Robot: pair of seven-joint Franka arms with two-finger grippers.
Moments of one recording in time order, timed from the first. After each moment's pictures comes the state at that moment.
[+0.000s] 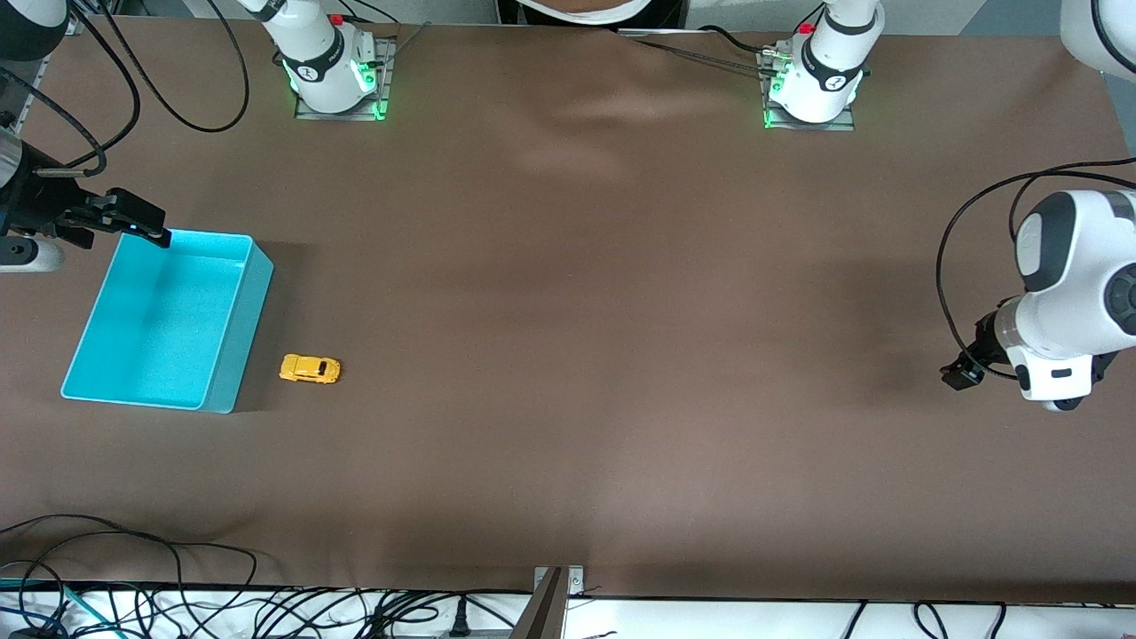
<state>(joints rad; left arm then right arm) 0.35 0.44 -0.31 -1.61 0.28 1.86 -0.82 -0.01 0.11 0.03 -1.50 0.00 1.58 0.00</state>
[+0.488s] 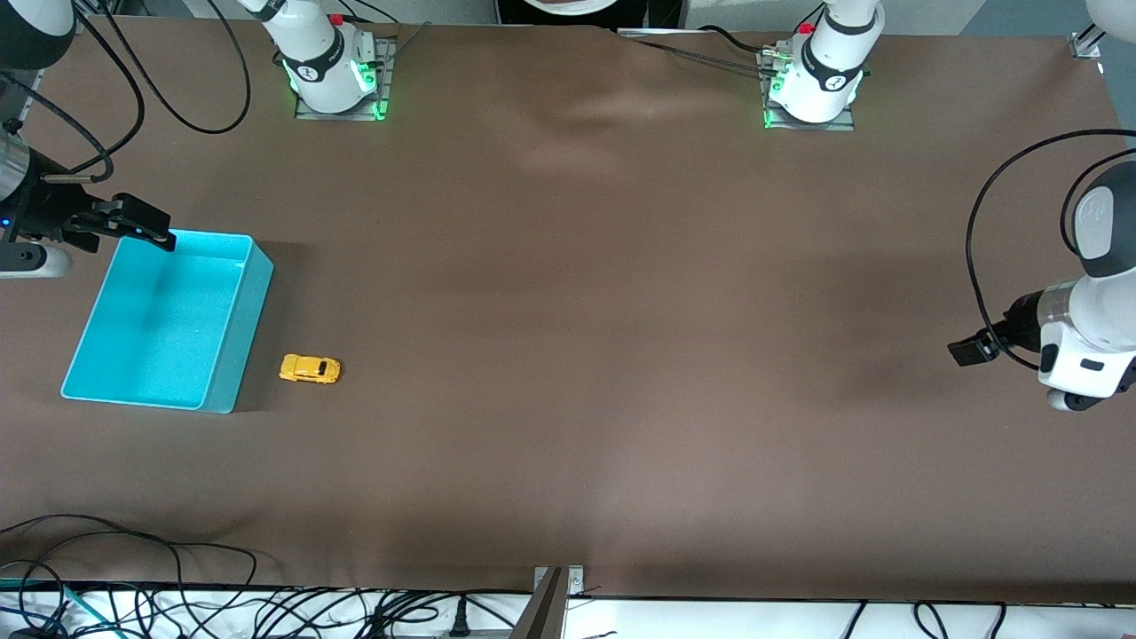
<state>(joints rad) 0.35 0.43 -0.37 -1.43 0.21 1.64 -0.49 -0.01 0.12 0.03 -1.51 0.00 1.58 0.00</state>
